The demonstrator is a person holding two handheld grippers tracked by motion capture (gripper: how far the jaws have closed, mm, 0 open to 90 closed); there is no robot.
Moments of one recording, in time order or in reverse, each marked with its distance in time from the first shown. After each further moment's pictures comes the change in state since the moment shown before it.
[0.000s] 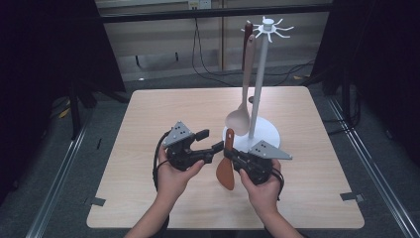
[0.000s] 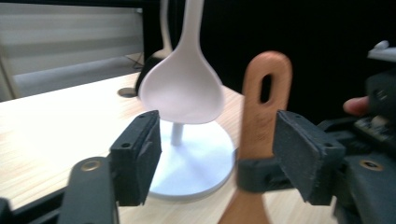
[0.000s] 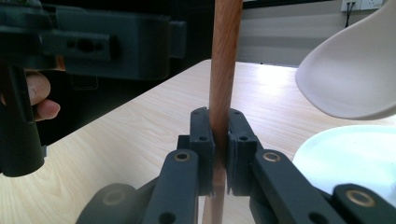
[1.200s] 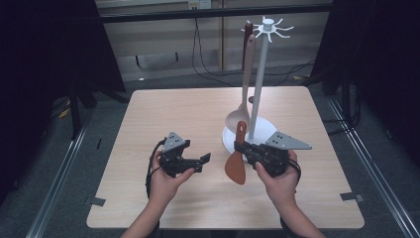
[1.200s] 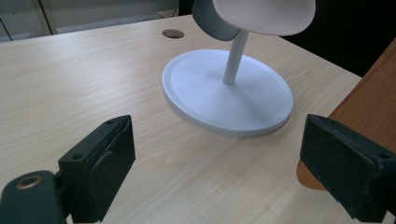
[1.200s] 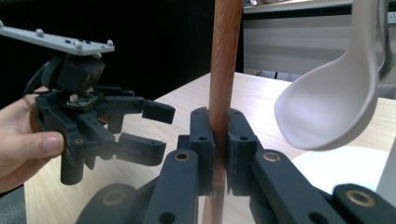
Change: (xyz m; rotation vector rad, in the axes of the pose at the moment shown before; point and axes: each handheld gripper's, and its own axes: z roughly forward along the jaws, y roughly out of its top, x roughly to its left) left arm 0.034 -0.047 0.000 0.156 0.134 -0.018; right arm -0.026 0.026 -0.024 -0.012 0.089 -0.027
